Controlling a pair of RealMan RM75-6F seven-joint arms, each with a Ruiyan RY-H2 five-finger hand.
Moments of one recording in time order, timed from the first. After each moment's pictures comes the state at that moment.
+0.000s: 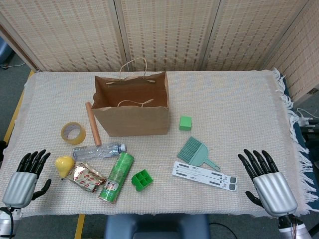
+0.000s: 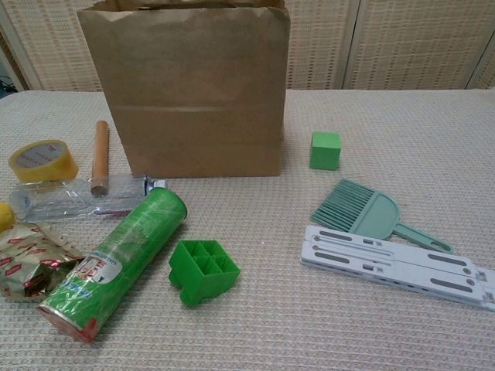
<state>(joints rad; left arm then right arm) -0.11 -1.19 0.00 -1.54 1.61 1.51 0.11 0.04 -0.85 -0.07 -2.24 -1.69 1.42 -0.57</state>
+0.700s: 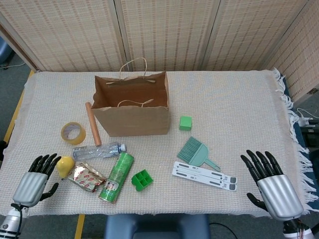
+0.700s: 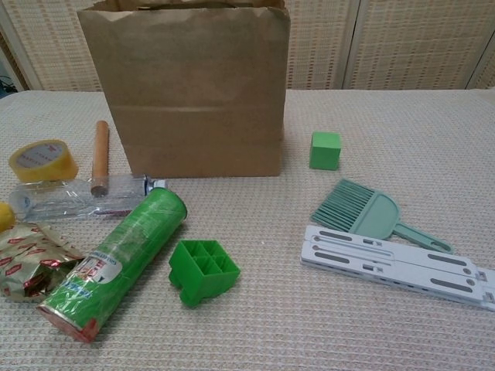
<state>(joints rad) -0.16 -1.16 0.03 -1.61 1.58 1.36 0.16 0.01 -0.81 -0.08 -2.24 -1.76 1.46 -0.49</state>
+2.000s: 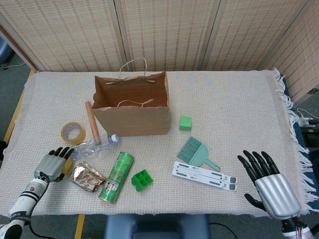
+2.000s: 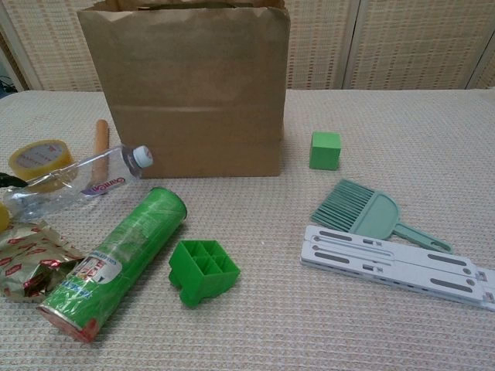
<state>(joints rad) -0.51 -1.16 0.00 -1.61 1.02 0.84 0.59 0.01 -0.79 -0.06 -2.25 -1.75 1.41 -0.46</state>
